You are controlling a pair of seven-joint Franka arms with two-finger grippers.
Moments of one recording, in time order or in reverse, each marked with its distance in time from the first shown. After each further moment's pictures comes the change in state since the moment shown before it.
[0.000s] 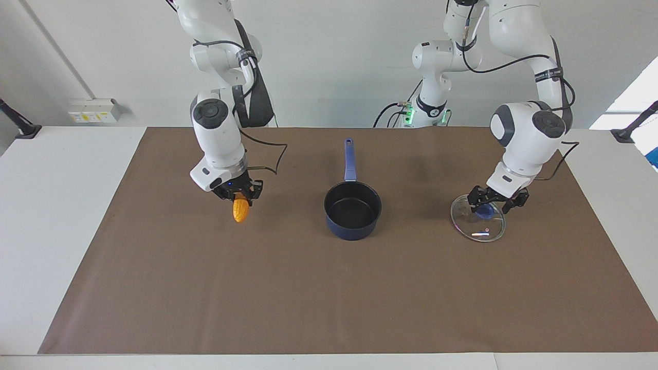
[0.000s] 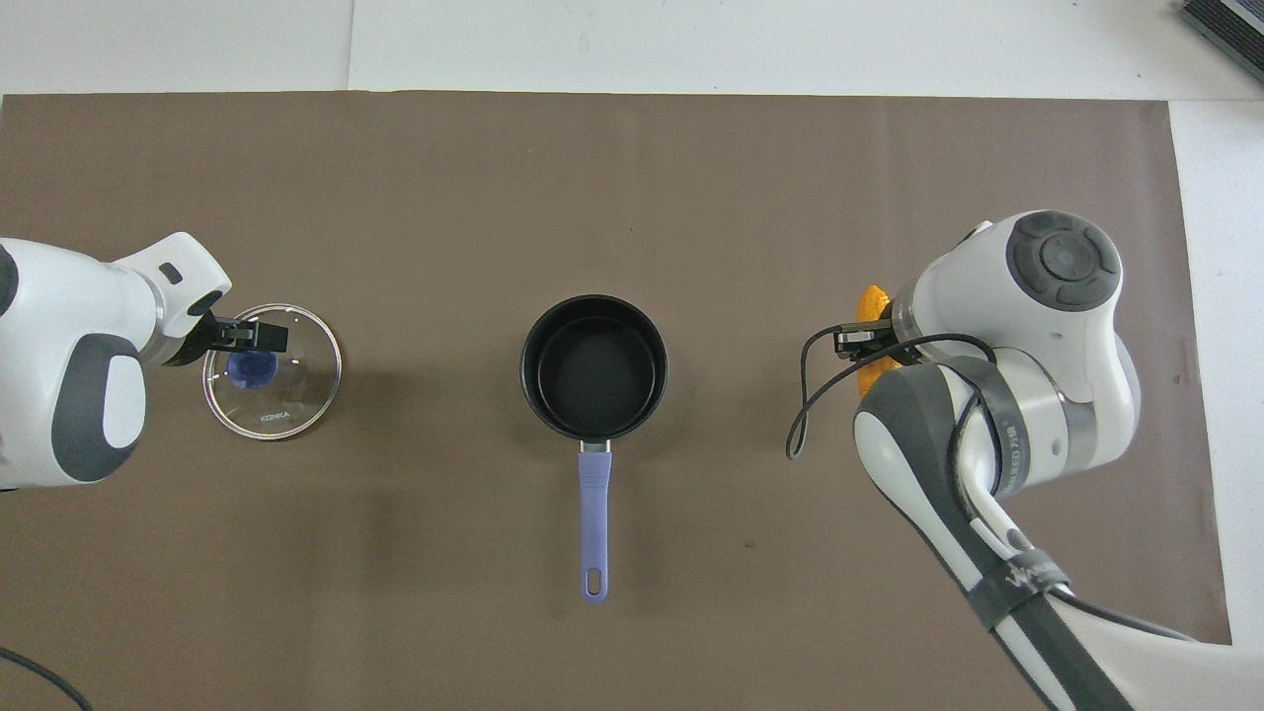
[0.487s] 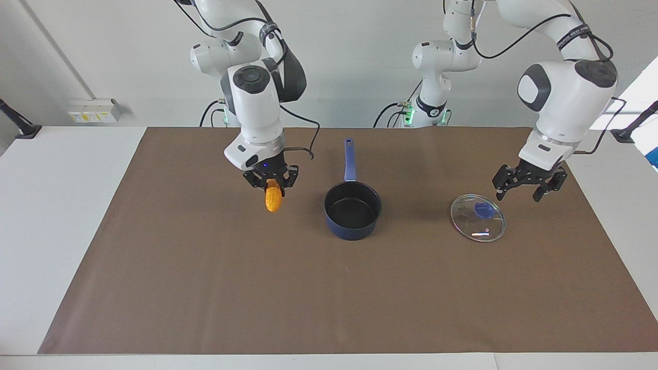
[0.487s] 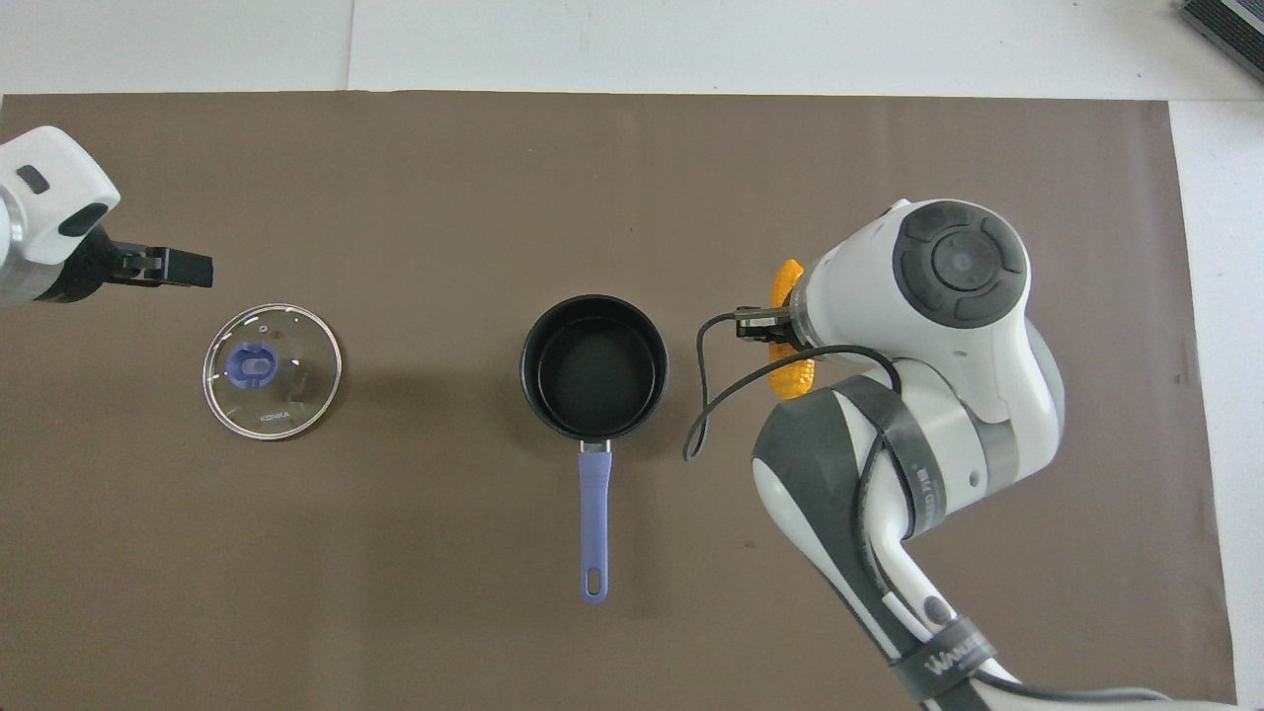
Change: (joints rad) left arm 0.000 -0.055 -0.002 0.304 0.000 -0.315 0.002; right arm 0.169 0.019 0.009 0.149 0.014 -0.032 0.215
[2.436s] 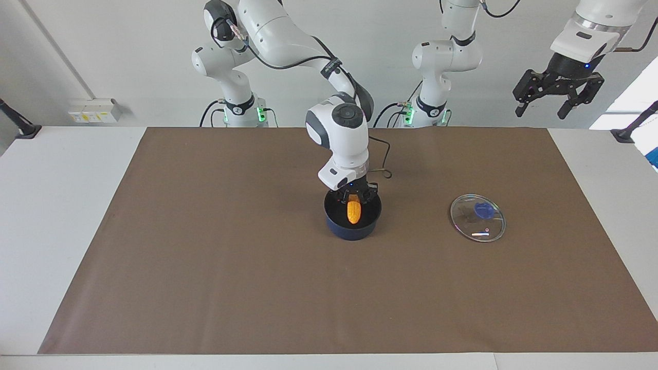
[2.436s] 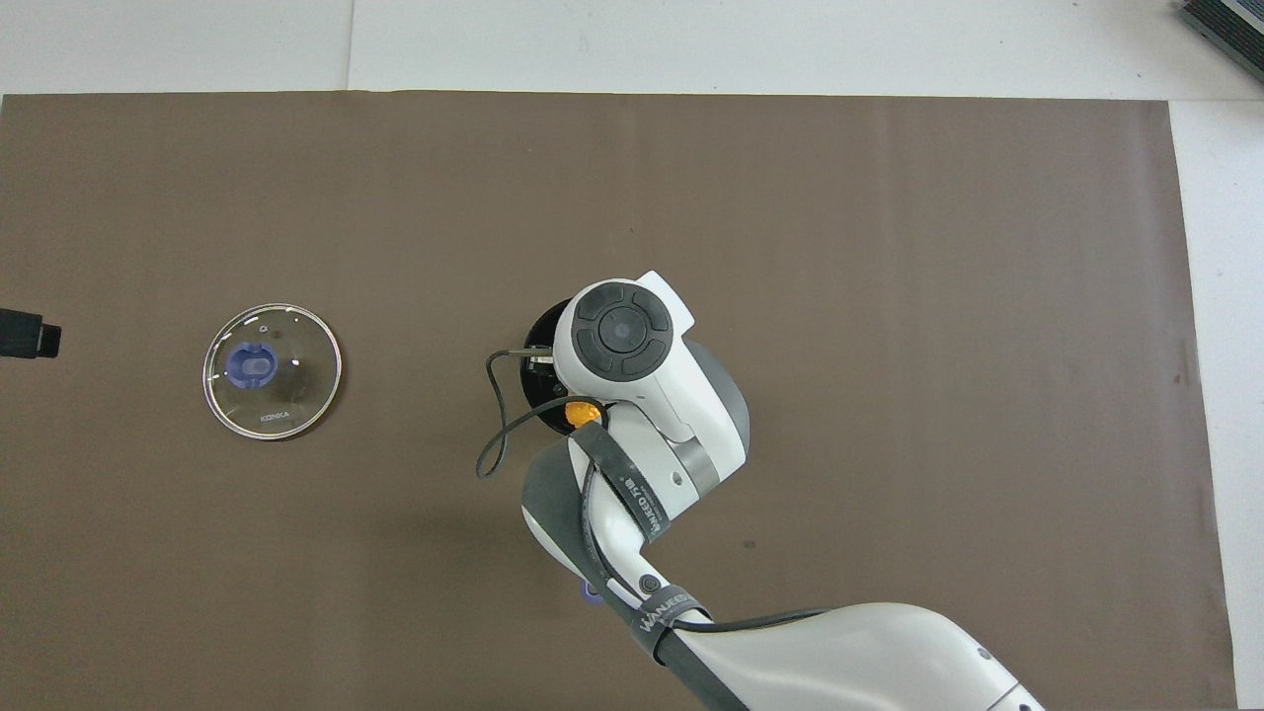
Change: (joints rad) left arm 0.000 -0.142 -0.015 0.282 0.006 -0.511 0.012; right arm 0.222 0.335 0.013 0.180 0.080 0.165 0.269
